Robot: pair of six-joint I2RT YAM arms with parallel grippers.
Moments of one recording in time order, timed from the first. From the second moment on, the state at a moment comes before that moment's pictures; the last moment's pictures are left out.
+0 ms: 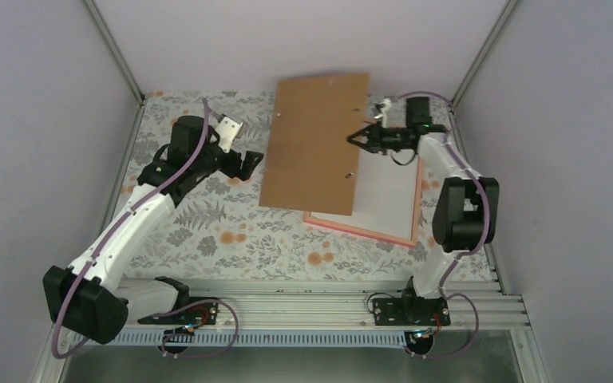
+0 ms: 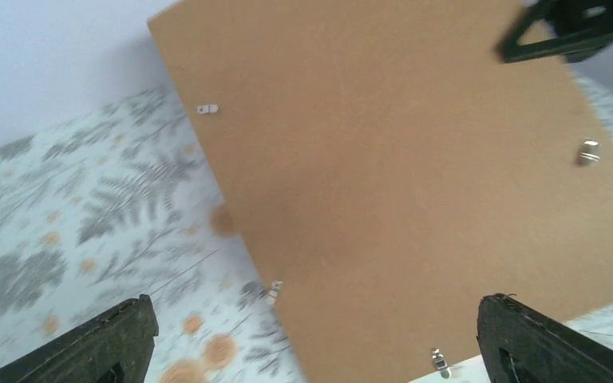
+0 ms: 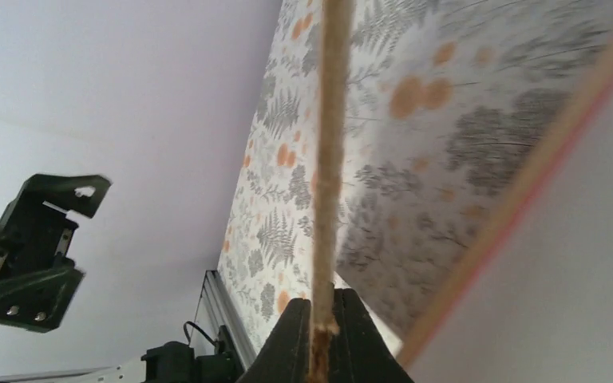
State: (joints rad) left arm -0.36 1.20 1.11 -0.48 0.24 0.07; right arm 0.09 1.81 1.42 -0.49 -1.10 0.33
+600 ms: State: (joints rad) left arm -0.40 1.27 1.05 -0.33 0.46 0.07; right arm -0.27 1.79 1.38 -1.05 -1.25 -0.34
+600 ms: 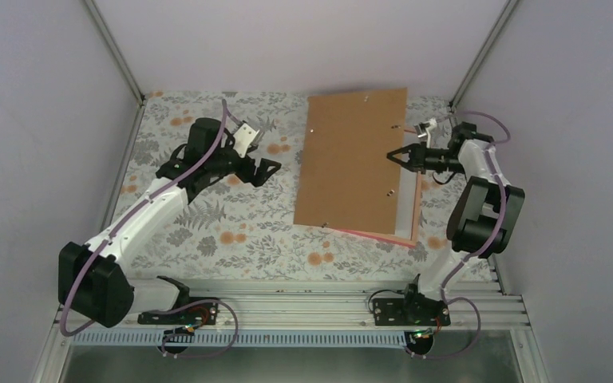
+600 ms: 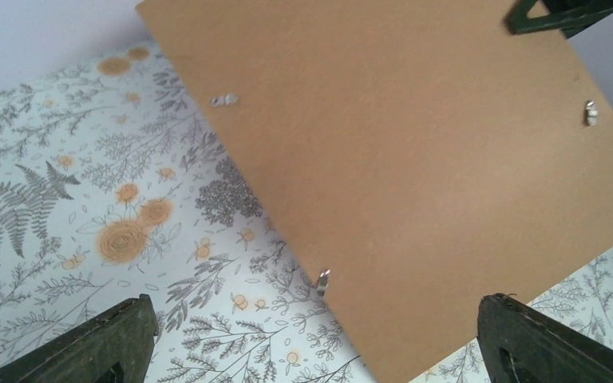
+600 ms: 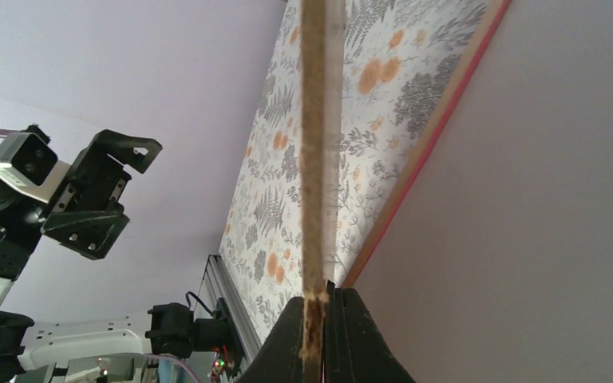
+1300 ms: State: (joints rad) left arm -0.49 1.47 1.05 -0.29 0.41 0.12; right arm -0.51 1.91 1.39 -1.28 -1.28 -0.56
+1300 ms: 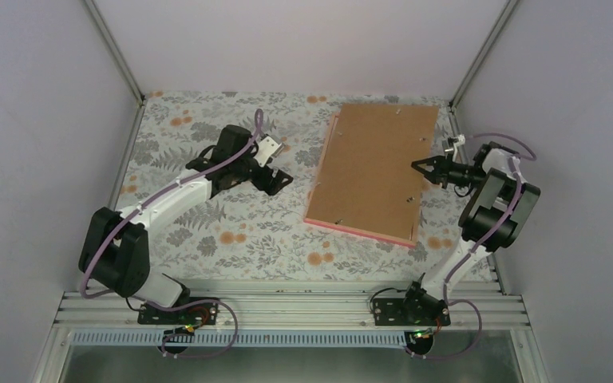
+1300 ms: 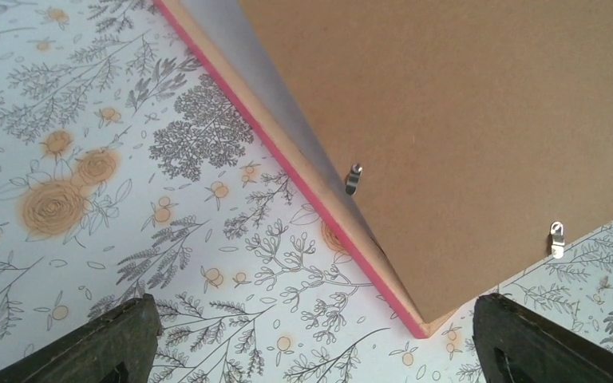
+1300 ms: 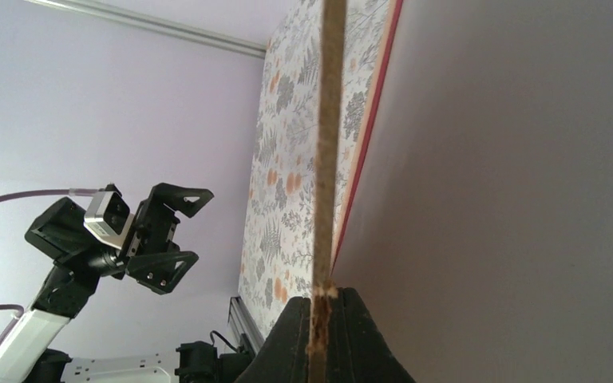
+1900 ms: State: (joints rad) left arm -0.50 1.55 1.09 -0.28 0.41 0.12; right arm -0.58 1.97 1.38 -1.29 -1.26 -0.57
